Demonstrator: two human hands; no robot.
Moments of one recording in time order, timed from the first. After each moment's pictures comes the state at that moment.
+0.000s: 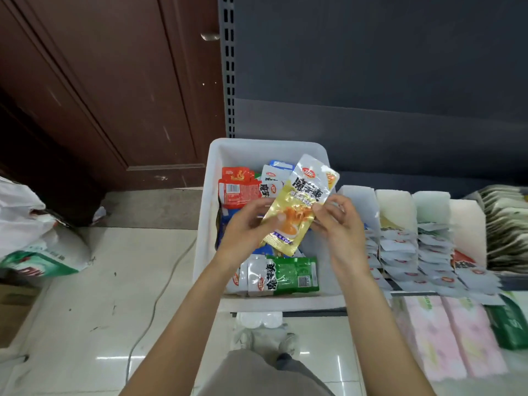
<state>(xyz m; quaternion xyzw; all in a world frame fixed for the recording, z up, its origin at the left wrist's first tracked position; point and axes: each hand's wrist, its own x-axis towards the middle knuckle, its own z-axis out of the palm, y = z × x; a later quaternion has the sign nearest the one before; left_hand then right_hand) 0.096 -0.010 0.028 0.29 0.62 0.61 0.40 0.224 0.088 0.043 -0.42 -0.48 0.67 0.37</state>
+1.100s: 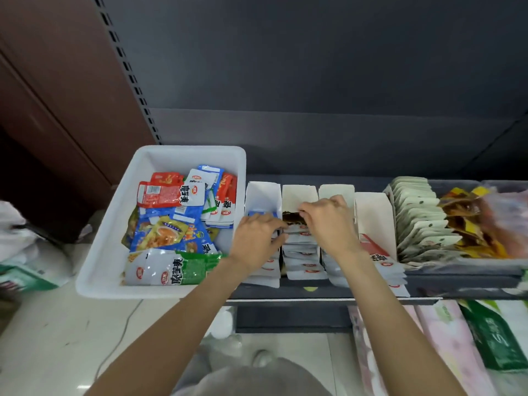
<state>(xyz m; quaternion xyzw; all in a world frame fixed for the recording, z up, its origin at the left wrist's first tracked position) 0.264 0.122 -0.019 0.59 0.78 0.21 0.02 0.388 0.240 0.017 -0.28 -0.95 -0.04 0.14</state>
